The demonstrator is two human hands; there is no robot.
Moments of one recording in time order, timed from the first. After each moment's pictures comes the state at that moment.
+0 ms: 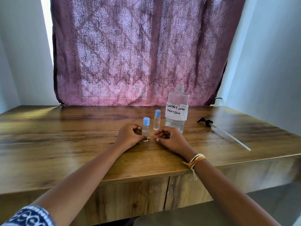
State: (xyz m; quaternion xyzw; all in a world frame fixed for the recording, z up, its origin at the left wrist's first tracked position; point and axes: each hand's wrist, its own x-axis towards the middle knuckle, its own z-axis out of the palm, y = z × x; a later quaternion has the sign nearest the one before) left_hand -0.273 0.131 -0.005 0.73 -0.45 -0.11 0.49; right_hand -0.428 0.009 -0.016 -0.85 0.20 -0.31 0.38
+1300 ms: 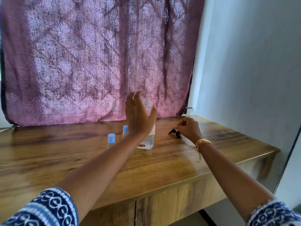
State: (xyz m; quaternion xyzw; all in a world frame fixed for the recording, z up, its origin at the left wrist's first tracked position) left_hand -0.379 0.021 0.091 0.61 -0.50 0.23 0.57; right_hand -0.536 -0.134 0.053 -0.77 0.47 -0.41 0.16
